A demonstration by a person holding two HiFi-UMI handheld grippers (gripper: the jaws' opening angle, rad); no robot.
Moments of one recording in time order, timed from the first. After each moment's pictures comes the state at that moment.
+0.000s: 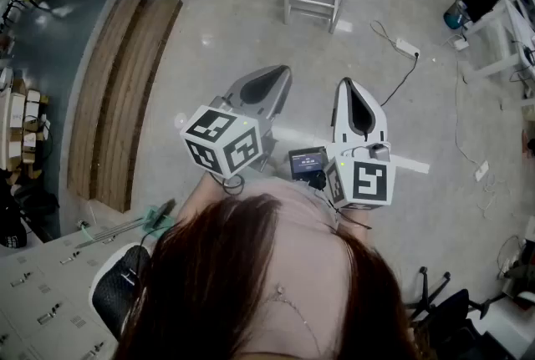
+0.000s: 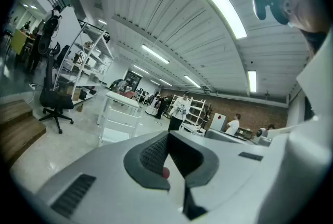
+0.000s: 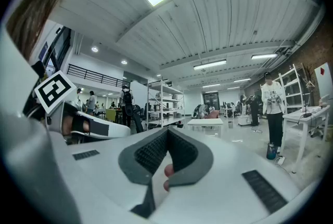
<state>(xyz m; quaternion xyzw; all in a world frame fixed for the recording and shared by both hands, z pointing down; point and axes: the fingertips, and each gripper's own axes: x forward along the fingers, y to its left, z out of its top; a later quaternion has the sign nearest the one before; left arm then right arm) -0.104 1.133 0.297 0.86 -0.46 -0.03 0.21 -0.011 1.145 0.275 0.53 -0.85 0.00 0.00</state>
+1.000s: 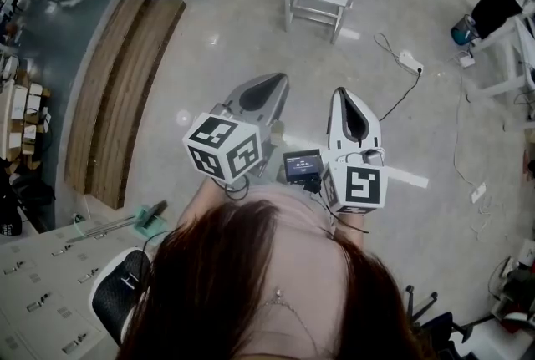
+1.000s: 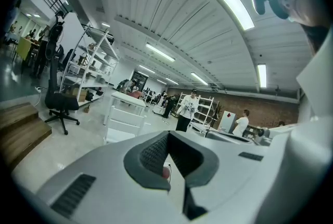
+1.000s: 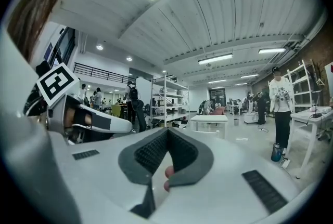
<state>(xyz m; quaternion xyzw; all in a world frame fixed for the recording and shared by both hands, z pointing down) -0.061 1.066 0.319 0.84 -0.50 -0.01 0.21 0.034 1.071 0.304 0.50 -0.86 0.02 0.04</state>
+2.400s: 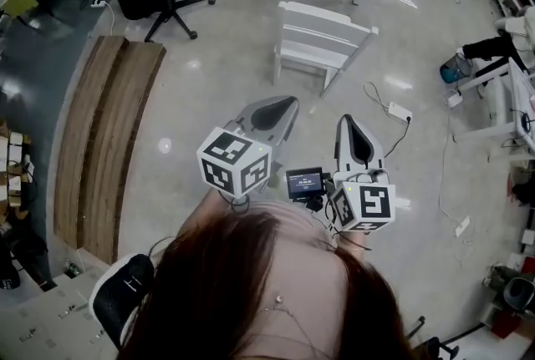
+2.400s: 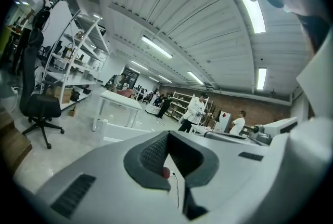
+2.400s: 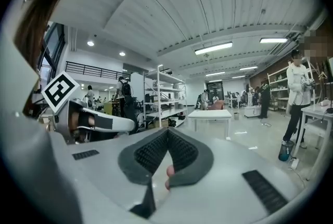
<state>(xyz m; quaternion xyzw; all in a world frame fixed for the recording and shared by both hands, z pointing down) -0.140 0.768 0.322 0.87 -0.44 -0.01 0.21 -0.049 0.782 0.311 0.51 -0.86 0.04 0.04</state>
